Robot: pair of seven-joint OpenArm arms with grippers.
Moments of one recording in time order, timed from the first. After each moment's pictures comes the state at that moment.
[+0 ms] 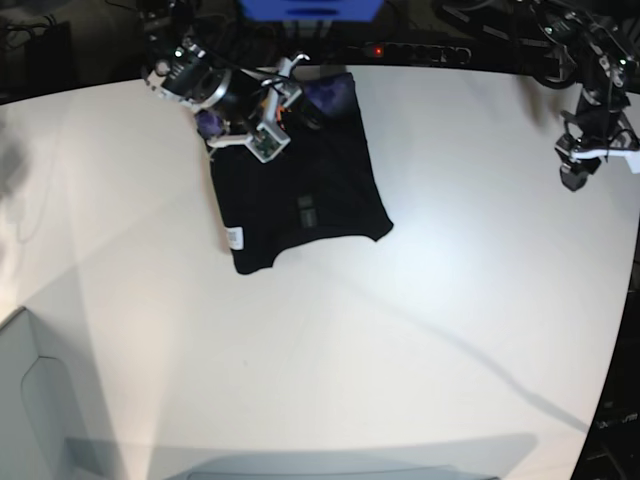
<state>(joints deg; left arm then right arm) 20.7 -7.9 -53.2 109.1 -48.3 -3.9 55.9 -28.4 1.2 -9.3 115.9 7.8 38.6 -41.6</state>
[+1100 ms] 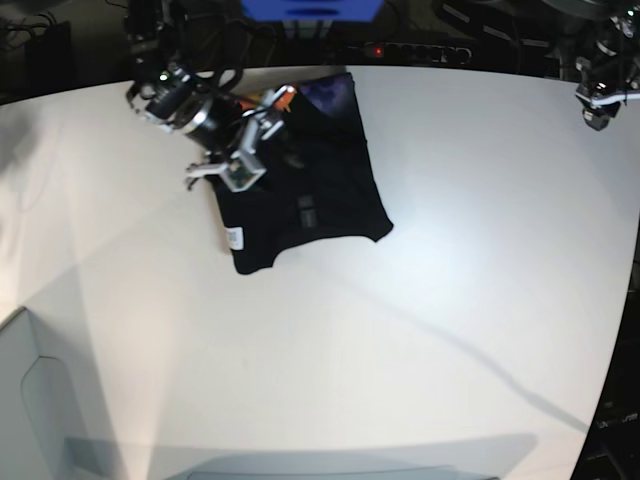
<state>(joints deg) 30.5 -5.6 -63.4 109.5 -50.2 -3.9 56.4 -23.6 4.2 -1.9 112.3 7.9 38.8 -32.8</state>
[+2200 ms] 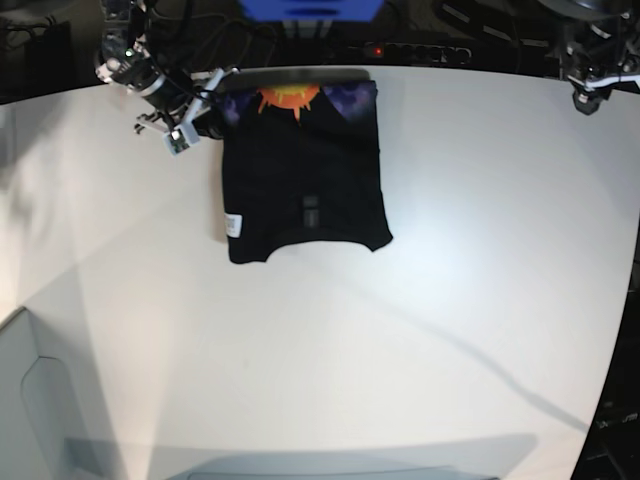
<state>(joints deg) 35.3 -4.0 -63.5 109.4 -55.8 -4.1 56.3 -31.9 4.4 10.1 102.1 9.3 38.7 -30.2</state>
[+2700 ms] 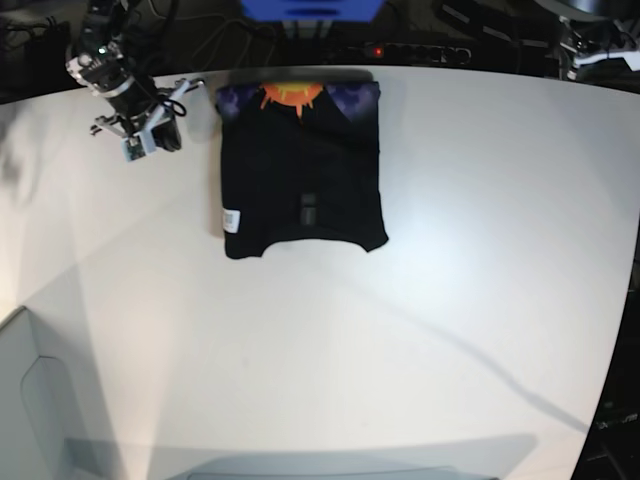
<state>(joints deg) 42.4 0.9 -63.0 109.6 -56.0 -4.2 55.8 -32.1 1.1 24.0 109.2 8.0 39.0 -32.5</state>
